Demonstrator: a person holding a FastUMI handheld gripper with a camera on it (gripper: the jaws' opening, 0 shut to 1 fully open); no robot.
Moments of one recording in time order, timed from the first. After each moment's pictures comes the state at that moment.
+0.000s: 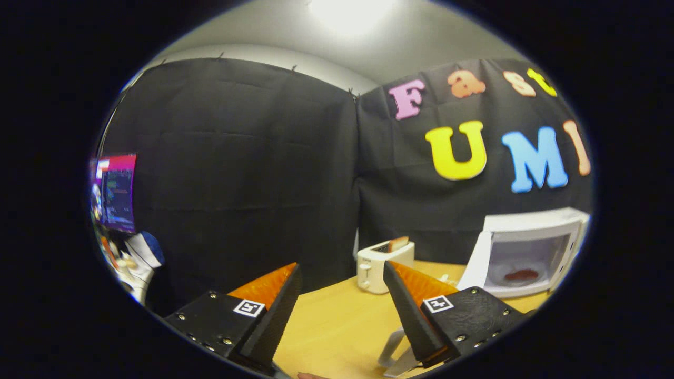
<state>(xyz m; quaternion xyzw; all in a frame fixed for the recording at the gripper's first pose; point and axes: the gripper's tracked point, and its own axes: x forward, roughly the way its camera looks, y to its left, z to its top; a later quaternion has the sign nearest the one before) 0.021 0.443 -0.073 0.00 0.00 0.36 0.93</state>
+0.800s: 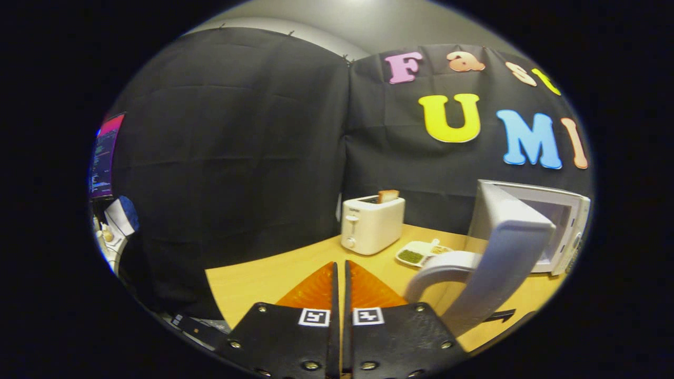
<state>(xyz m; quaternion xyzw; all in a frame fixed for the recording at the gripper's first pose) 0.035 0.441 -0.189 0.00 0.12 0.33 0.94</state>
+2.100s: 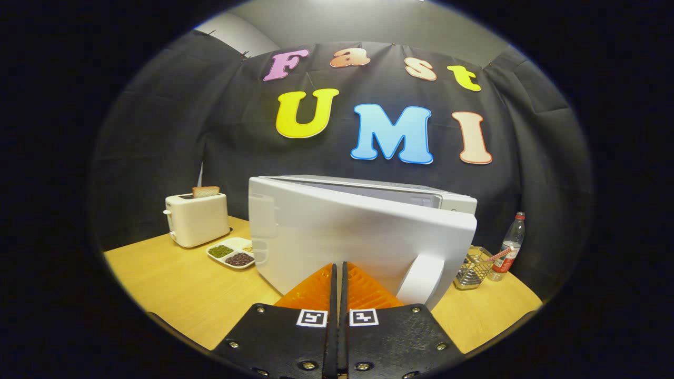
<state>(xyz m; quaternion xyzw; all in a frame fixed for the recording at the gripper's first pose) 0.178 0.110 -0.195 -0.05 0.12 0.01 0.99</state>
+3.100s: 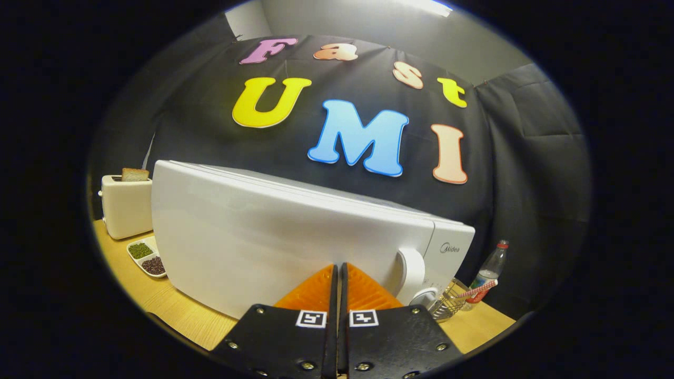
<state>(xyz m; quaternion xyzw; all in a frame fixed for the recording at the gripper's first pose) 0.280 0.058 -0.199 -0.09 0.10 -0.10 0.99</state>
